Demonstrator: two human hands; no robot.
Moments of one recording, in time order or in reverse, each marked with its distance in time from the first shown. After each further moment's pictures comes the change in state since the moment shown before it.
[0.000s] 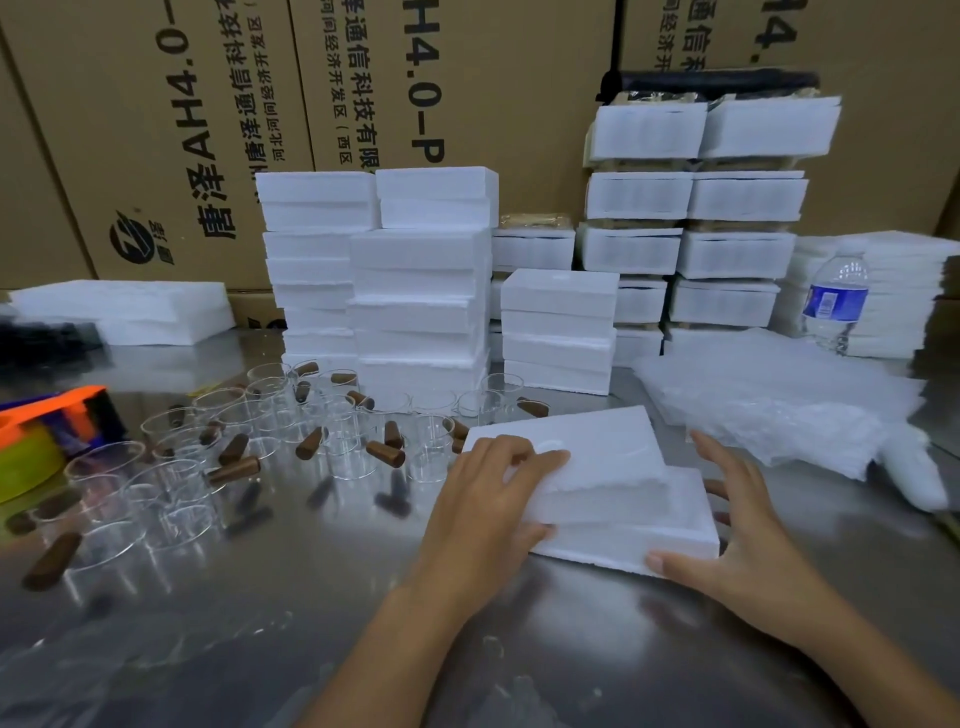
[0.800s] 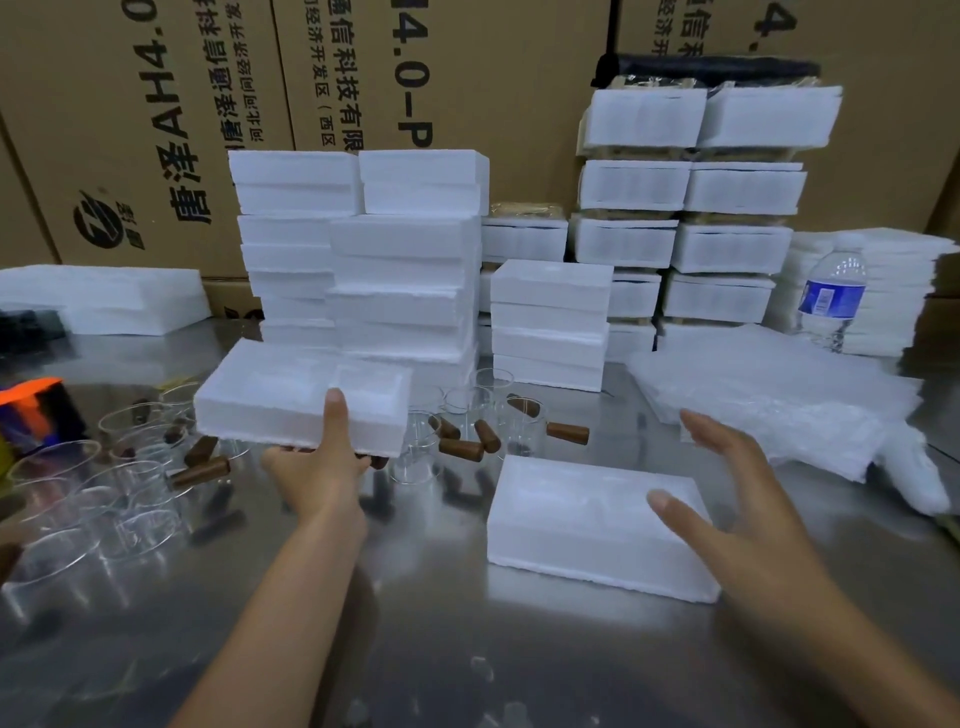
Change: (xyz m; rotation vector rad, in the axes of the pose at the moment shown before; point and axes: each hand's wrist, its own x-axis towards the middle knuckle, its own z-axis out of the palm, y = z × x) left_hand 0.019 -0.081 -0.024 -0.862 0.828 -1.447; right_hand 0.009 -0.041 0.005 -0.043 0.157 -0.013
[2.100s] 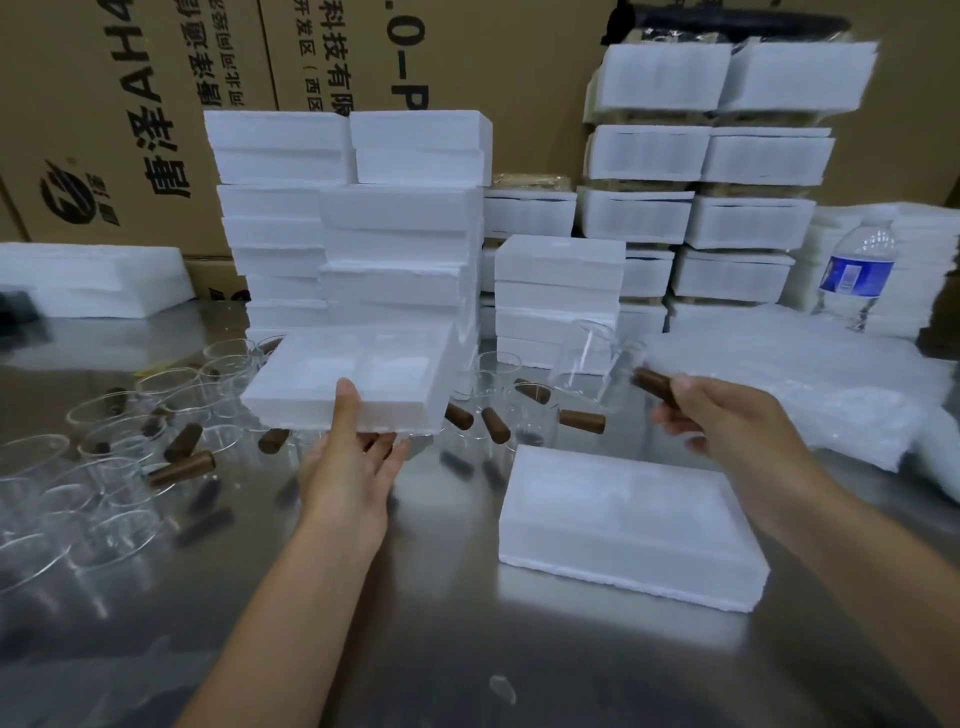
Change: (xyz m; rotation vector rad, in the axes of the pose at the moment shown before) left_hand -0.006 -0.007 0.003 -0.212 -0.320 -0.259; right_hand 0.069 -0.007 0.020 0.352 0.082 0.331
